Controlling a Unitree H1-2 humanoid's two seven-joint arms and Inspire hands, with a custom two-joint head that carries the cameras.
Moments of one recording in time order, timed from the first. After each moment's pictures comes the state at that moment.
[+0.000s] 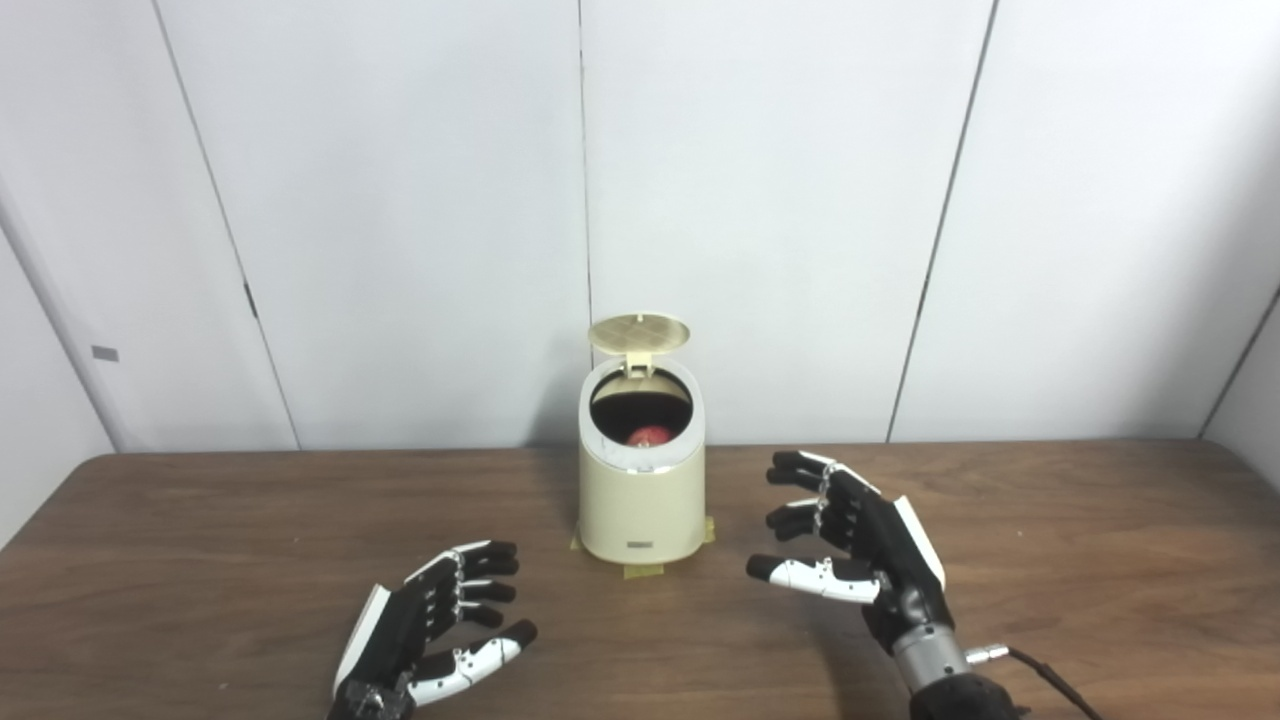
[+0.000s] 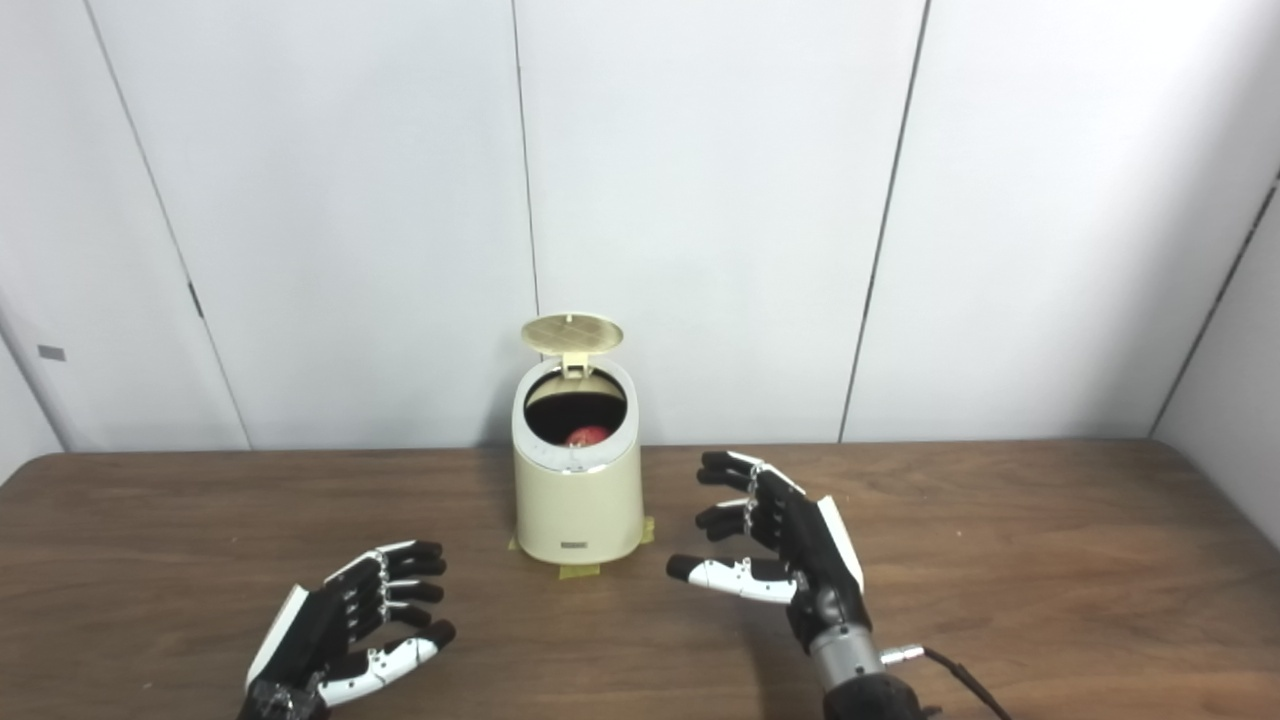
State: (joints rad) left arm -0.08 0.15 0.00 -0.04 0.04 -0.05 -0.12; right arm -0.27 -0.06 0.00 0.11 -0.02 -0.07 0.01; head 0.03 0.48
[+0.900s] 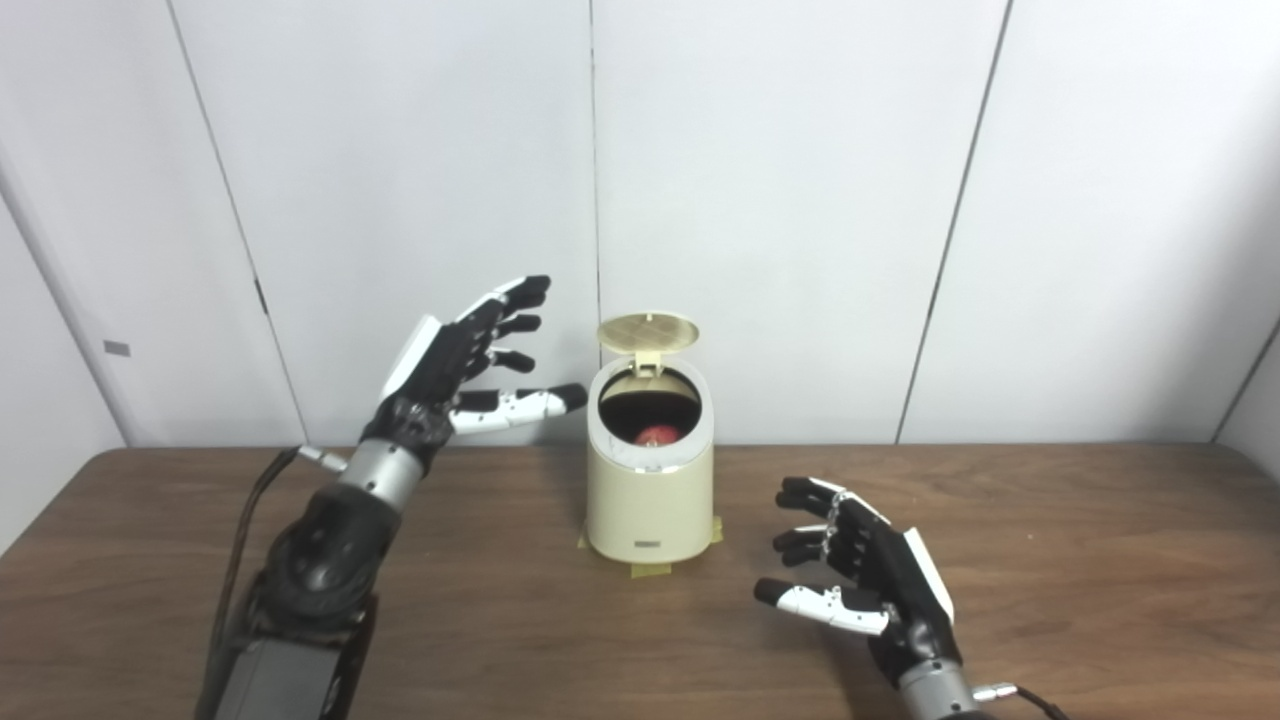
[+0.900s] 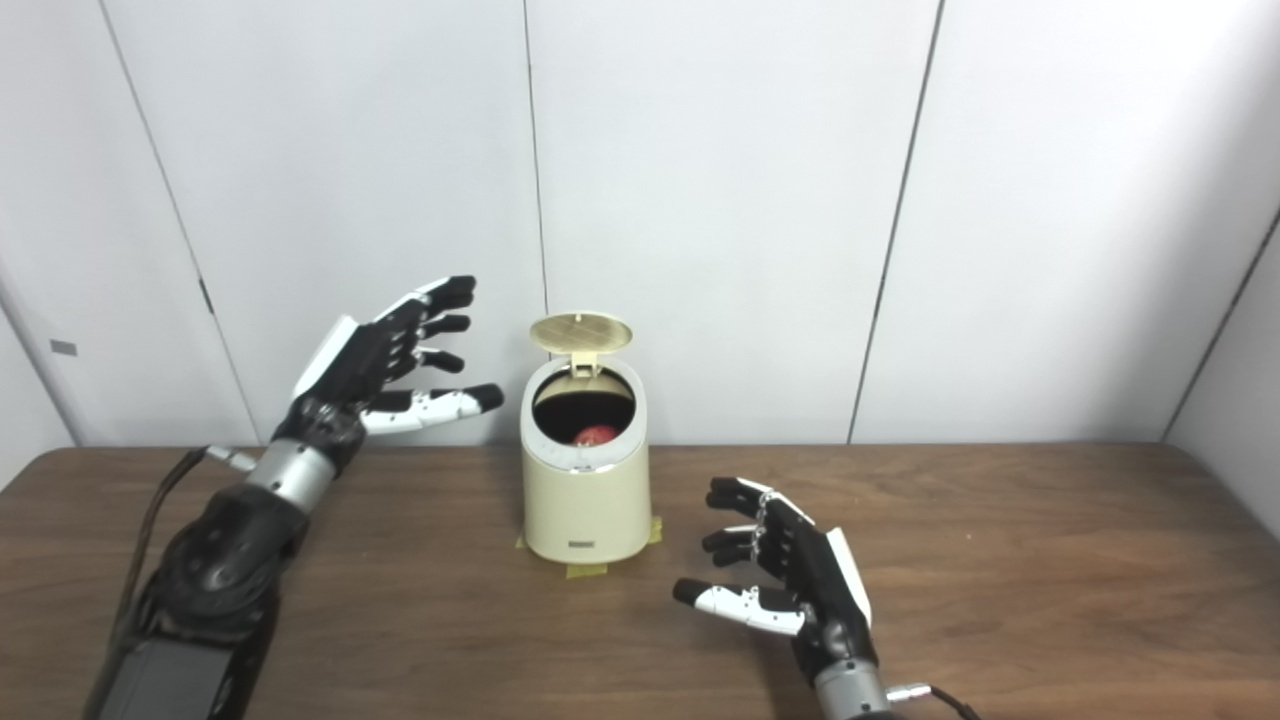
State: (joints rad) left arm -0.64 0.26 -0.08 0.08 0.14 0.14 -0.17; right arm -0.23 -0.04 0.00 0.11 -0.02 -0.09 0.01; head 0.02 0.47
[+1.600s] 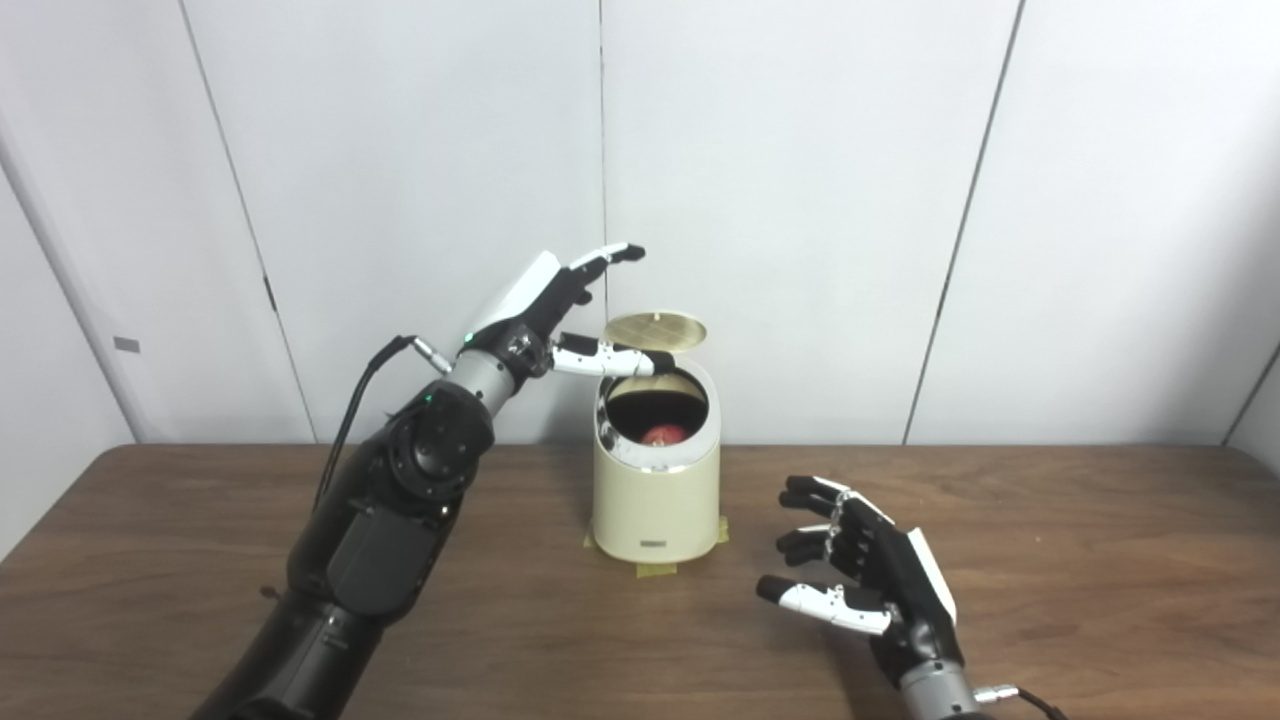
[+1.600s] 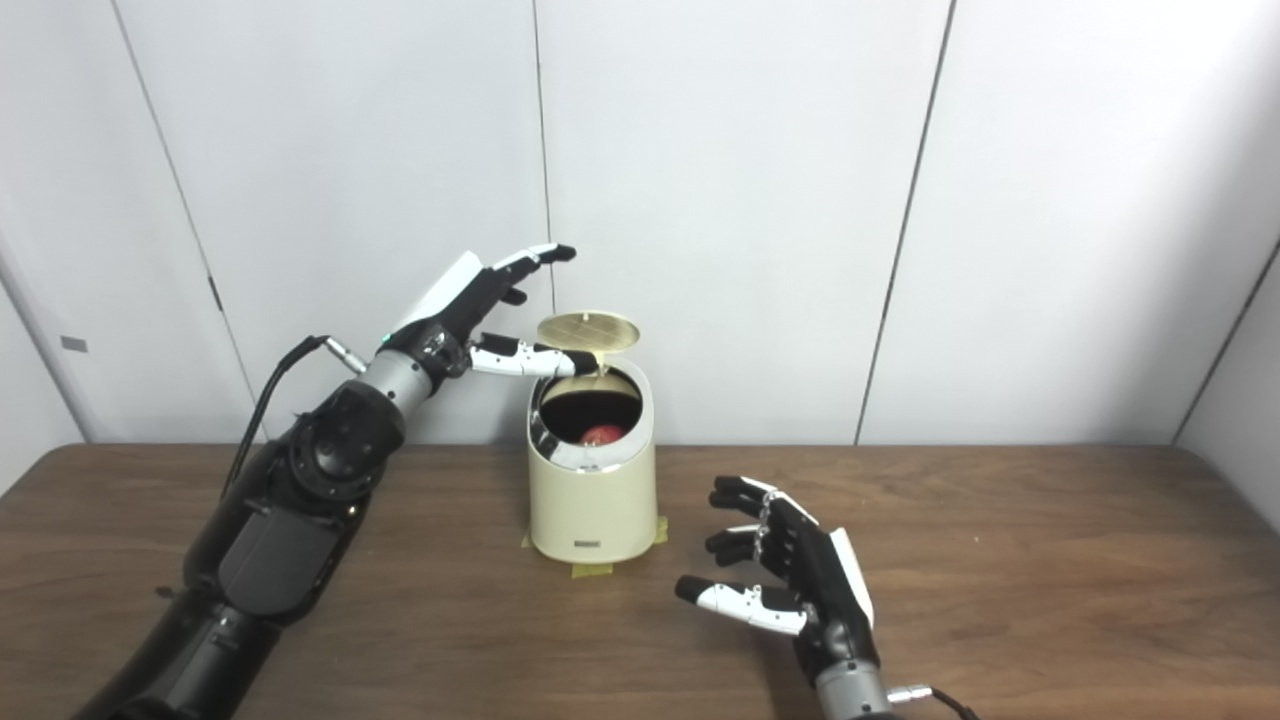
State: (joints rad) left arm -0.87 0.26 -0.27 0.34 0.40 0.09 -0.18; right arm -0.23 -0.02 0.00 0.11 -0.03 -0.09 0.00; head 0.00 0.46
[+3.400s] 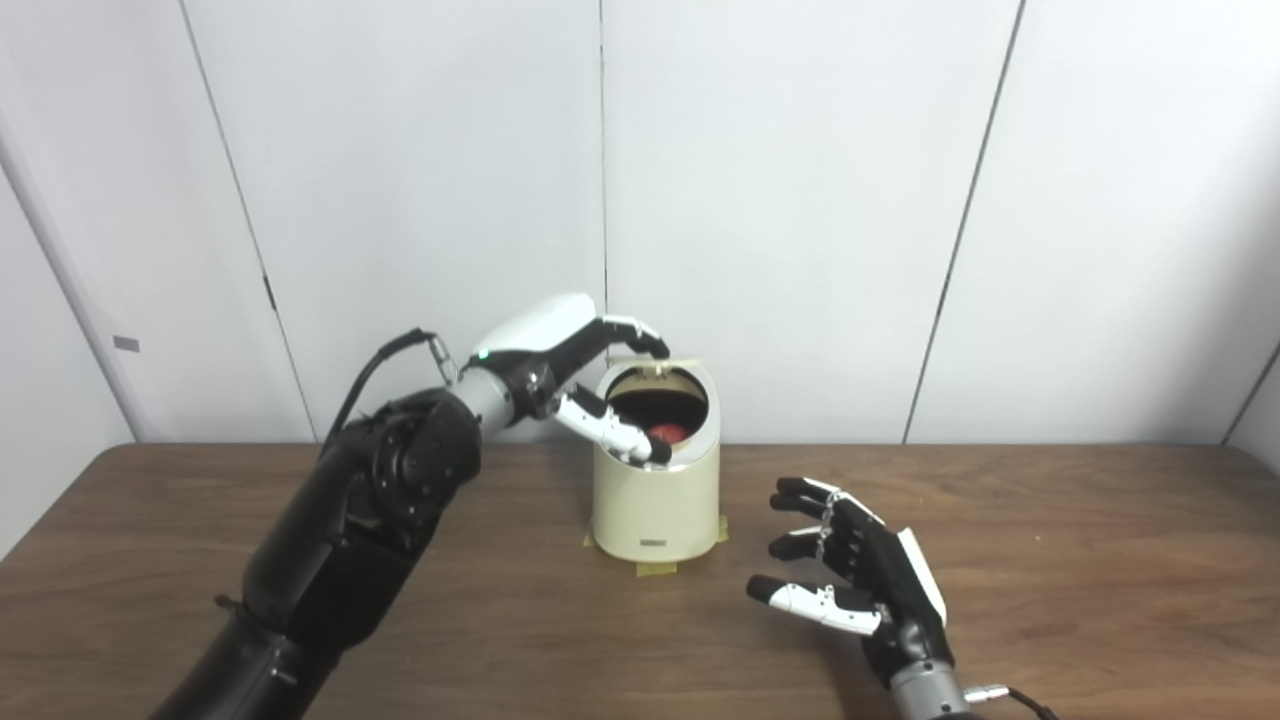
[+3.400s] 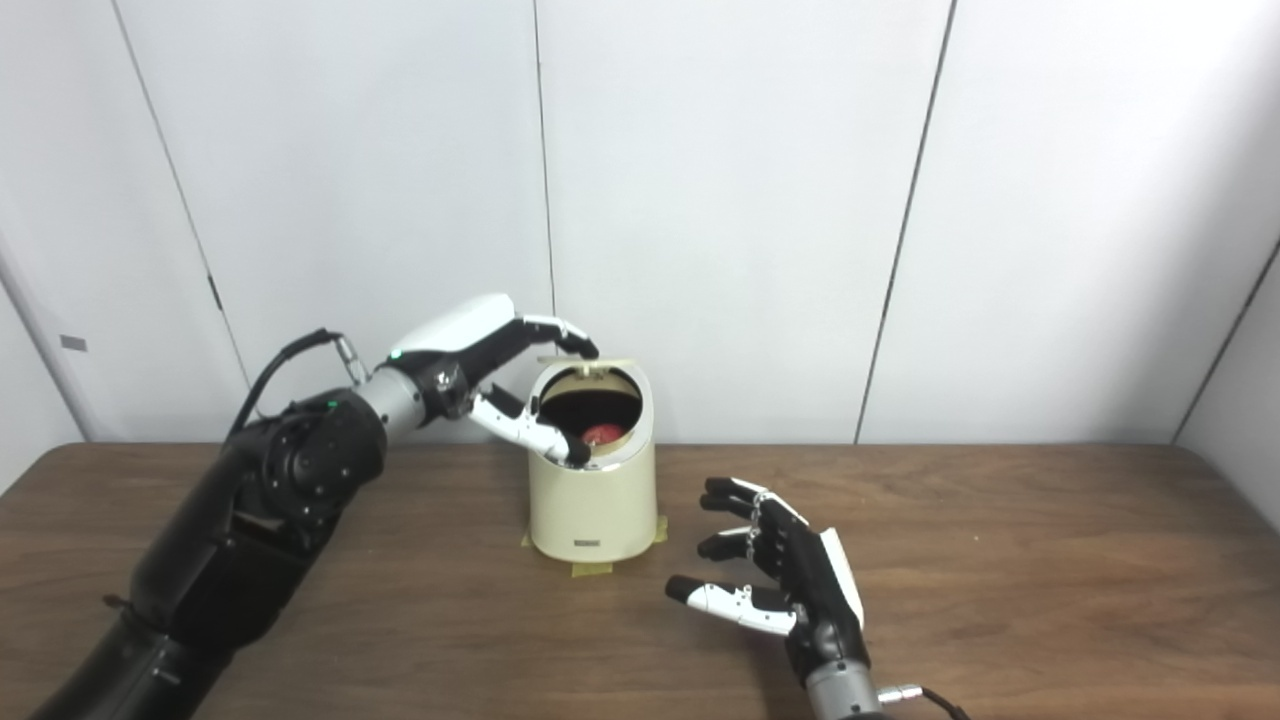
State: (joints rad) left arm -0.80 0.35 -0.34 0.04 0.57 0.25 -0.52; right arm -0.23 -0.01 0.00 0.10 -0.06 -0.09 -0.01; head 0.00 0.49
